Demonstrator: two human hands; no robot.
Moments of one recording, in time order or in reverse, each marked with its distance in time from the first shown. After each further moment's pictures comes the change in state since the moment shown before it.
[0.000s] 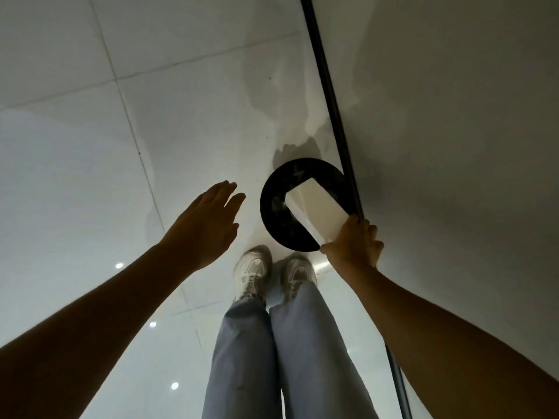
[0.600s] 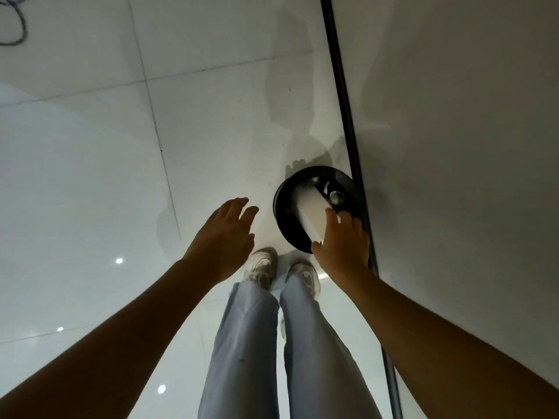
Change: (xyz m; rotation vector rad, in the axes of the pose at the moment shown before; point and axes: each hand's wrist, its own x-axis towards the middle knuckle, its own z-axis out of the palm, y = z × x) left_hand -0.042 0.019 -0.018 -0.230 -0.015 -0.157; right_hand -0.040 -0.034 -0.015 -0.097 0.083 -0.346
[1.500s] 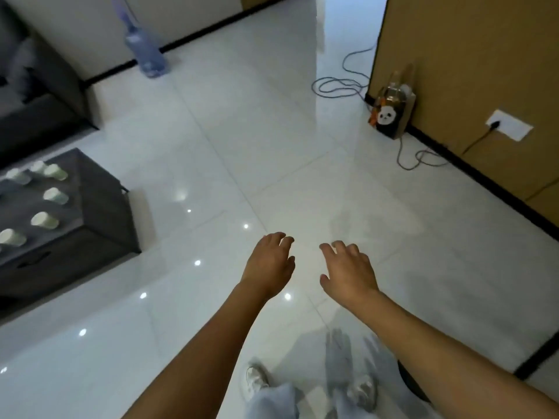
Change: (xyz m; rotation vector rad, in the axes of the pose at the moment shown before) left_hand -0.580 0.082 -0.121 -0.363 0.660 -1.146; right_hand -0.503 -0.277 -0.124 -0.678 0.029 -1.399
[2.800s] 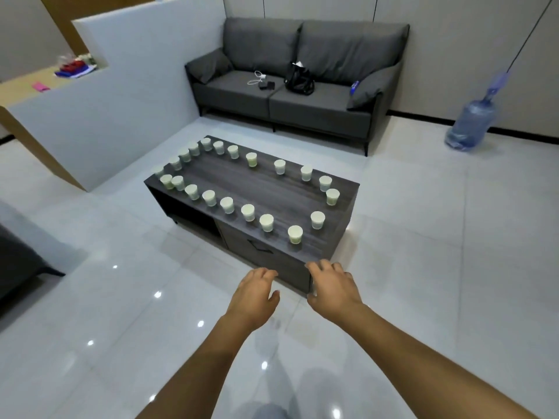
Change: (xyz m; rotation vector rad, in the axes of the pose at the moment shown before) left_hand -0.162 -0.693 -0.211 -0.279 0.374 -1.060; right_hand 0.339 -0.792 0.011 -0.283 -0.173 -0.985
